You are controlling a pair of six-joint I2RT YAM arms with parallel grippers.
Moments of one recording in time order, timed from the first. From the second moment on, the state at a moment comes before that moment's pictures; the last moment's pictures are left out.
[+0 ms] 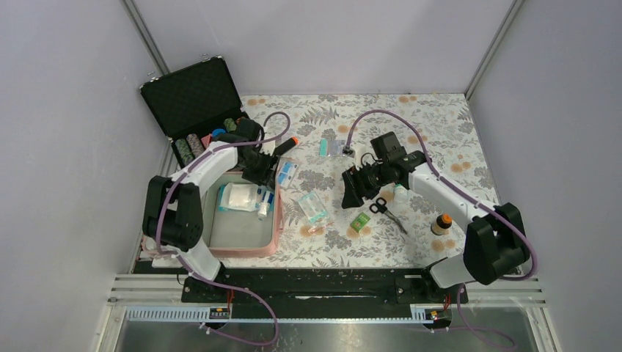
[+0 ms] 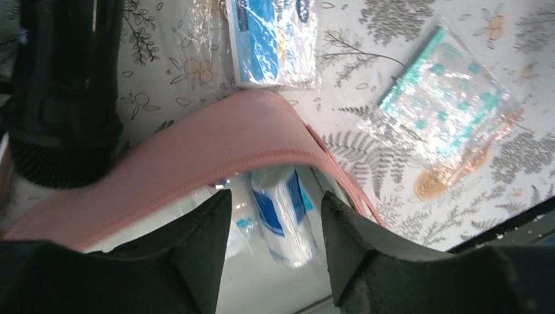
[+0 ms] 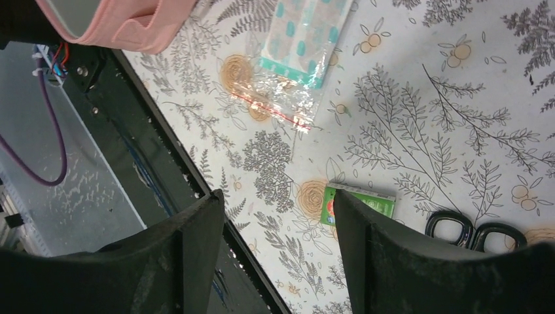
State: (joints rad) left arm -0.28 1.70 1.22 -0.77 0.28 0.08; right arm 0.47 1.43 1.04 -0.65 -0.64 -0.09
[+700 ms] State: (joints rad) left arm -0.12 1.13 1.08 -0.70 0.40 0.04; right arm 0.71 1.92 1.37 -0.70 -0.23 0.02
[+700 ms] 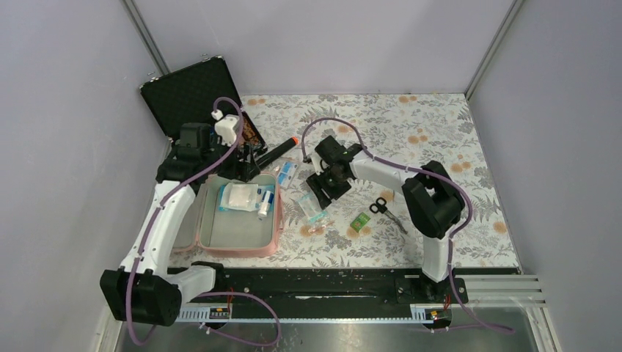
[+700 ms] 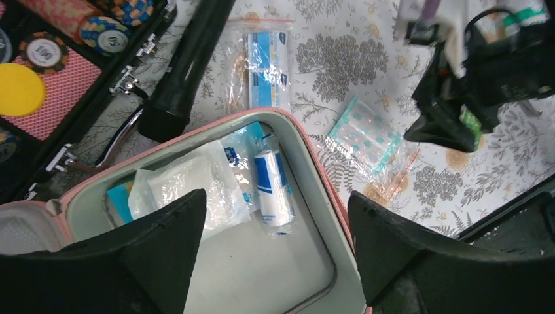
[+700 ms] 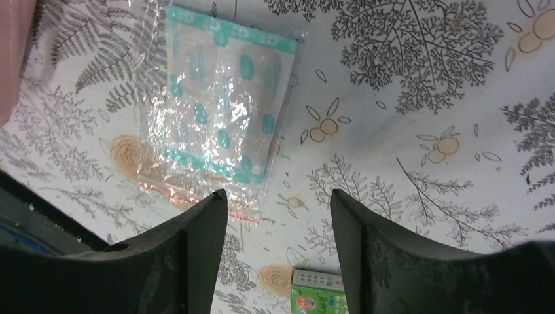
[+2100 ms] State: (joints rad) left arm 0.00 1.22 0.91 -0.38 0.71 -0.25; right arm 0.79 1.87 1.31 -0.71 -0.17 0.15
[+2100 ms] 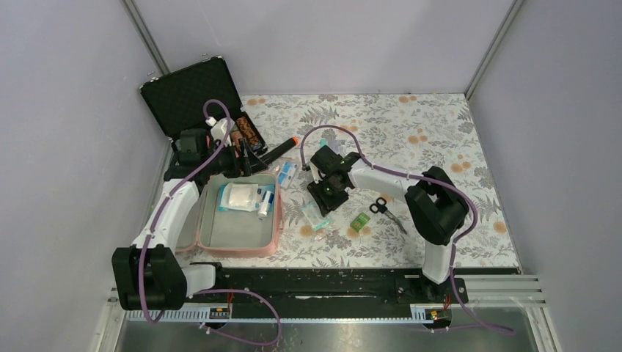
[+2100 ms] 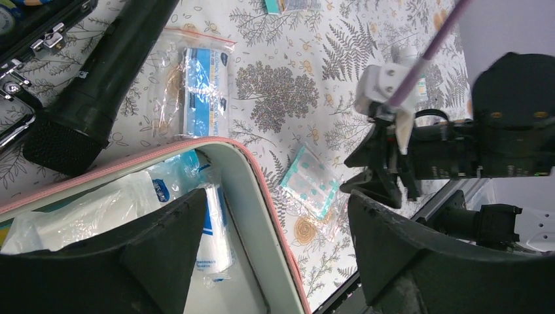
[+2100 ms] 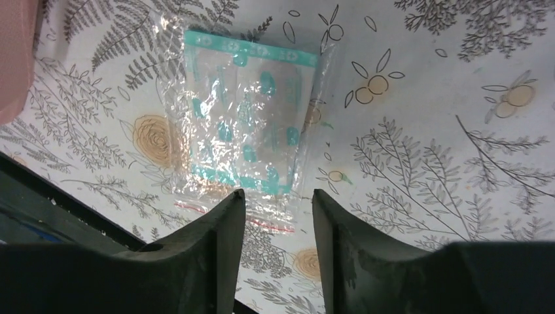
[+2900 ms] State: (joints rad) left arm 0.02 1.02 0.88 -0.35 0.66 -0.21; right arm 0.90 2.03 1.39 -0.70 0.02 0.21
